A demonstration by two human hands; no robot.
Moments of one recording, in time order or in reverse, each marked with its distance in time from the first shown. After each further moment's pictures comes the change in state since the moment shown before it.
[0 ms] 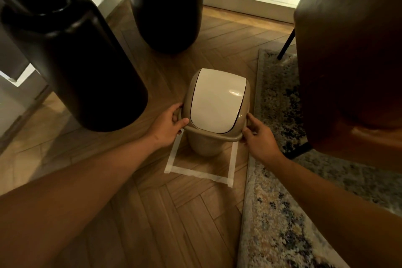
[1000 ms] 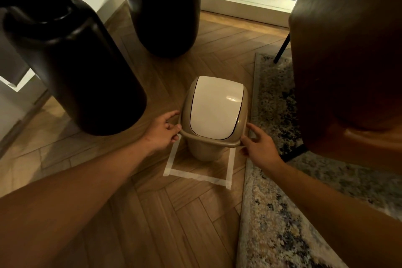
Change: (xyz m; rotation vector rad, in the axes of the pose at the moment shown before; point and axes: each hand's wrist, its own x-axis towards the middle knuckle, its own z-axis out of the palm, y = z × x) left_hand -0.014 0.006 -0.007 -0.186 -0.032 -0.105; right_hand -0.014 0.002 -0.005 0.161 0.037 0.162
